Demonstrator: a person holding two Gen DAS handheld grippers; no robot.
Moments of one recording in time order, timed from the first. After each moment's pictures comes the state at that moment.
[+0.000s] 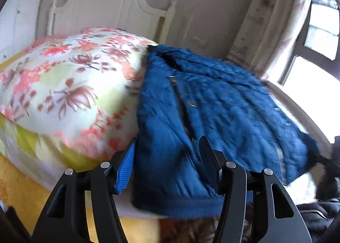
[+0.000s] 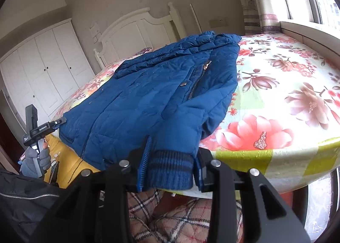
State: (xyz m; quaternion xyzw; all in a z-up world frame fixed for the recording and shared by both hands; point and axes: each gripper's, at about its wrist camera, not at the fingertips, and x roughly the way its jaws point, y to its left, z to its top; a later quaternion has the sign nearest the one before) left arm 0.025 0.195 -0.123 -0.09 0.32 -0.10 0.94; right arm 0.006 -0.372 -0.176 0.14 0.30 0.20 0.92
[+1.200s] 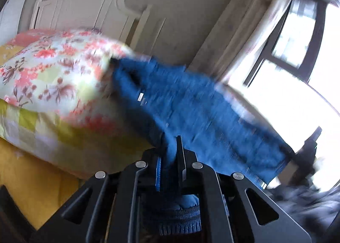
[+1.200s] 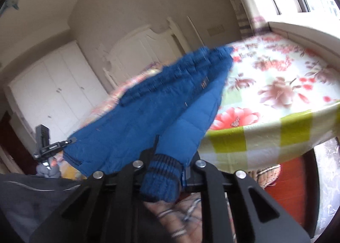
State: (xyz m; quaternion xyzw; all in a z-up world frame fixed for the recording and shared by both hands) left arm -0.072 0.201 -0.050 -0.18 0.29 -0.24 0.91; right arm -0.082 -0.419 -0.134 0.22 0.25 0.23 0.91
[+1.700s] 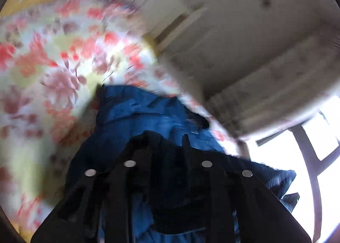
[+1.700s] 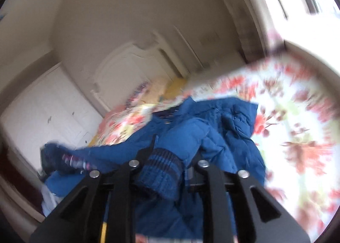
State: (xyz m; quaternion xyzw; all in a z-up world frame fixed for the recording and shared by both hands) left arm 0.263 0.174 -0.039 -0.35 0.40 -0.10 0.84; right arm 0.189 -0.416 -0.041 0.29 0.30 0.18 0.89
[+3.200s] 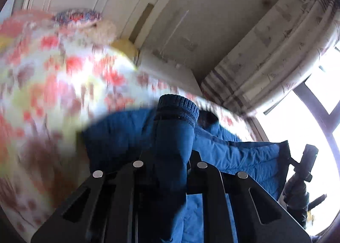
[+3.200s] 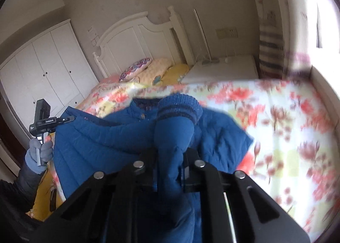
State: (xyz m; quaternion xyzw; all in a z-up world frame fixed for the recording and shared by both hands) left arm 0.325 0.164 -0.005 -0.20 0.38 -0.20 0.88; right arm 0.263 -0.417 -0.035 0.11 0.31 0.23 0.91
